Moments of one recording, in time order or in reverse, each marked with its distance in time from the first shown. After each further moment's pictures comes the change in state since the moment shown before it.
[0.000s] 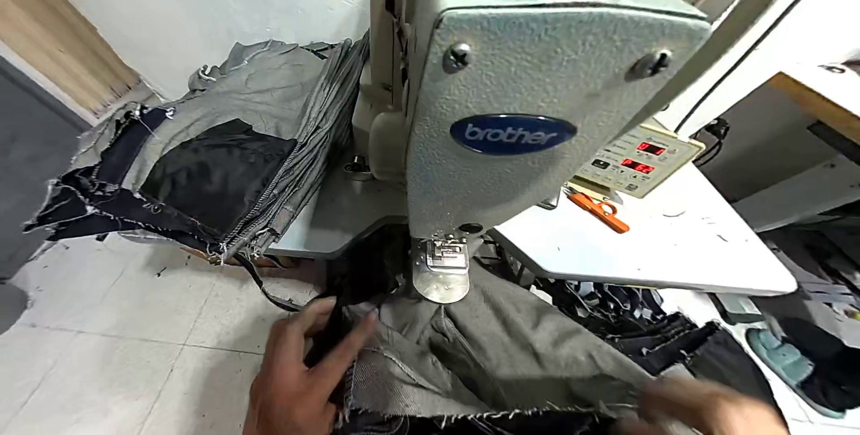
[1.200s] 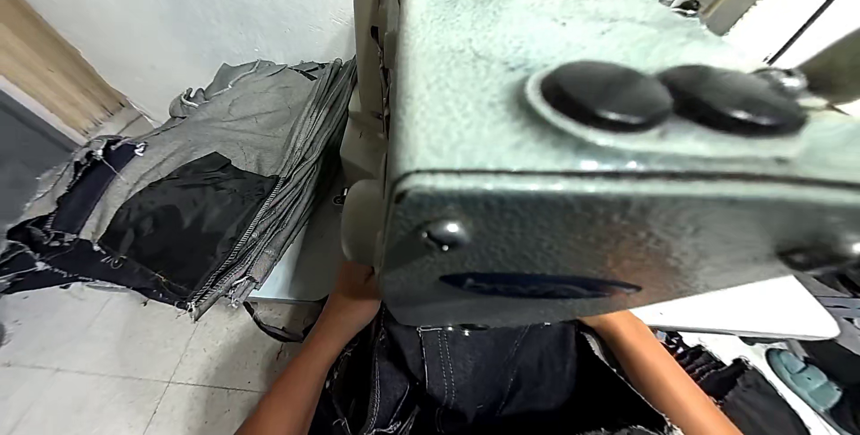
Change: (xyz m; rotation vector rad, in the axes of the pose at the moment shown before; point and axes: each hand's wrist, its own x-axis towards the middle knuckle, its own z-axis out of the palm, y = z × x) left_hand 0.149 -0.028 0.074 -0.413 -0.290 -0.456; right_hand 0.145 0.162 0.093 0.118 0.340 0.078
